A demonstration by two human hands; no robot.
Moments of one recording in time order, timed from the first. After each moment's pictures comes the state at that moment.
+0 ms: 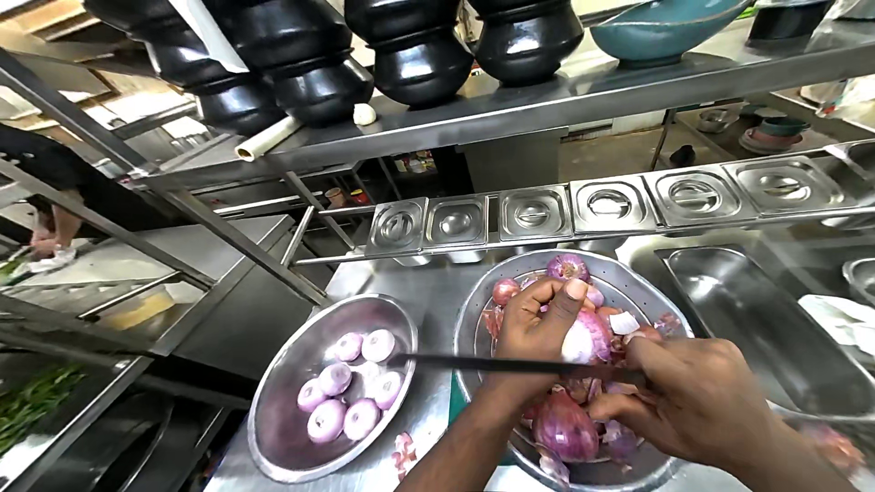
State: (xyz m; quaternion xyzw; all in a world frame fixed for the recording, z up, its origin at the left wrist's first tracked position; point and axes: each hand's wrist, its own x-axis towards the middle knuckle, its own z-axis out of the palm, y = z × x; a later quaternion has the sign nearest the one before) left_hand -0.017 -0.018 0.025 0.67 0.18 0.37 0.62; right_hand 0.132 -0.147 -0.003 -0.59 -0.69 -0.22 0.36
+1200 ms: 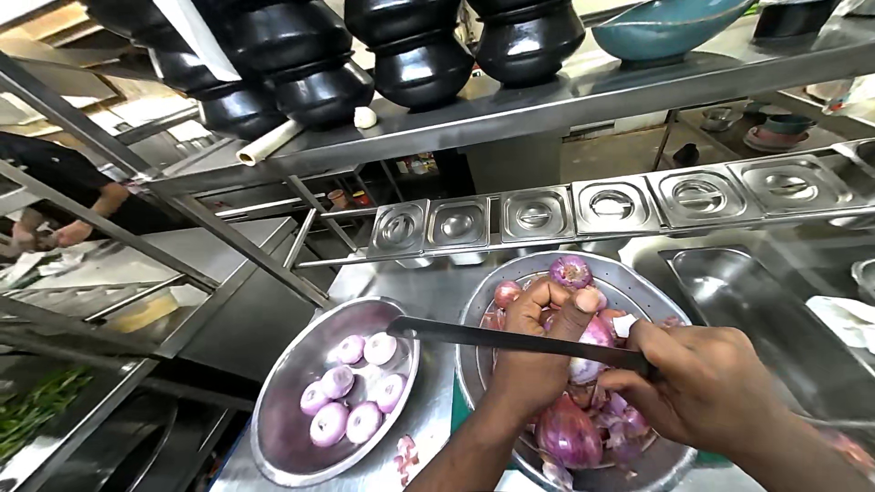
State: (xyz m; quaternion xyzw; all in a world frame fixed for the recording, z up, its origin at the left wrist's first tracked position) left_hand -0.018 -0.023 0.029 0.68 0.20 0.39 0.59; right_hand 0.137 -0.136 0.009 -0.59 -0.68 -0.25 0.36
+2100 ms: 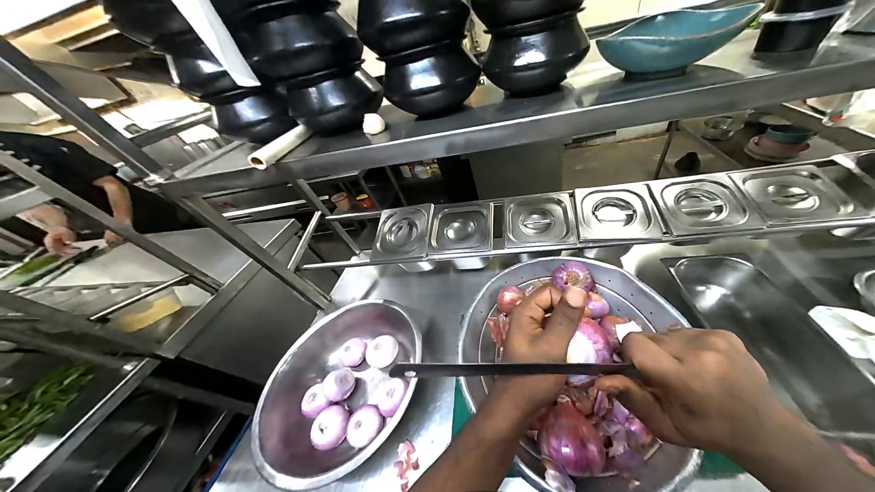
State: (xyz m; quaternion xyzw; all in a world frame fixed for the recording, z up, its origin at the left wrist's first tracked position) left_hand -0.016 -0.019 0.025 0.64 0.21 0.37 0.64; right_hand 0.141 -0.130 0.009 -0.55 -0.72 -0.27 0.33
